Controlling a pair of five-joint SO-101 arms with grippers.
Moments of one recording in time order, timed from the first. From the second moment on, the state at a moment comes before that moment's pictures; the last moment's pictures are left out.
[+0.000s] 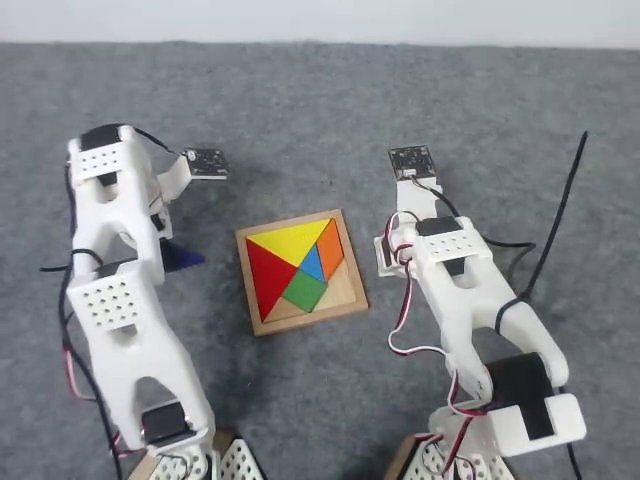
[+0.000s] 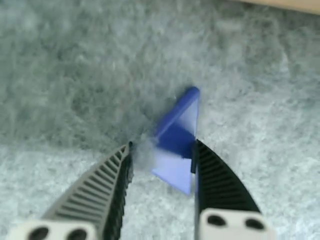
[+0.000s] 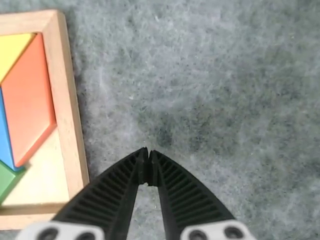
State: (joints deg) left arm -24.3 47.7 -29.8 98.4 -80.6; right arm -17.1 -3.5 38.9 45.7 -5.1
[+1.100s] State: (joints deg) left arm -23.8 30.6 -3.3 80.0 -81.2; right arm -17.1 -3.5 38.9 45.7 -5.1
